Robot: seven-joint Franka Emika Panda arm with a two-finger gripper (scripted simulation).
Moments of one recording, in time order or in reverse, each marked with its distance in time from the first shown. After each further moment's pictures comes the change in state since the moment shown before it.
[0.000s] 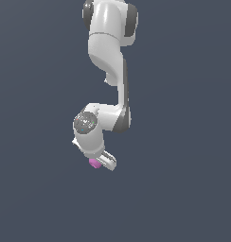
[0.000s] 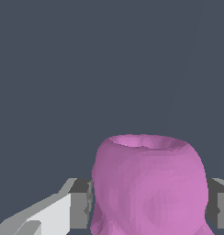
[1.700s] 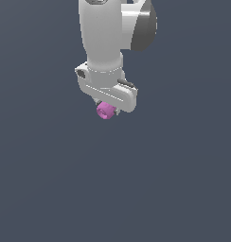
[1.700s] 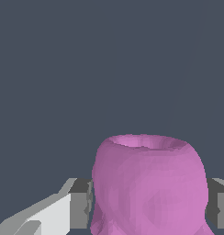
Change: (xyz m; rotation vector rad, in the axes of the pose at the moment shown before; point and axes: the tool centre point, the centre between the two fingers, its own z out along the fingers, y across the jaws) arm -0.110 0.002 -0.250 0.001 0.002 0.000
